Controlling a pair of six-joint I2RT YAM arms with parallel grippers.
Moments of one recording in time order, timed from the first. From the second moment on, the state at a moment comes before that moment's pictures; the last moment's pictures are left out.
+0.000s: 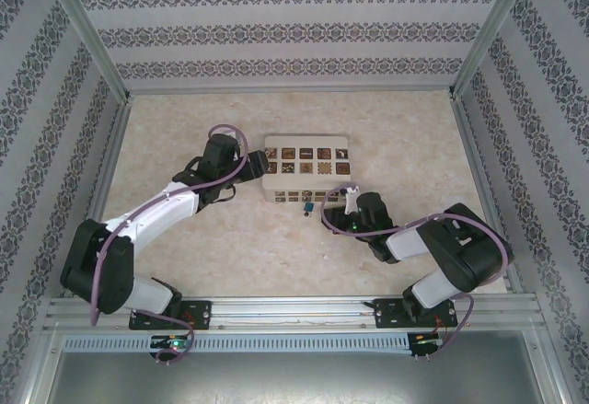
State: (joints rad) left arm -0.40 1.43 0.90 -0.16 0.06 -0.66; right arm 0.50 1.53 0.26 0.72 -0.31 0.50
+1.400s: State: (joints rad) left arm -0.37 1.45 1.00 -0.21 0.30 -0.67; right arm 0.34 1.71 0.47 0.82 -0.64 0.69
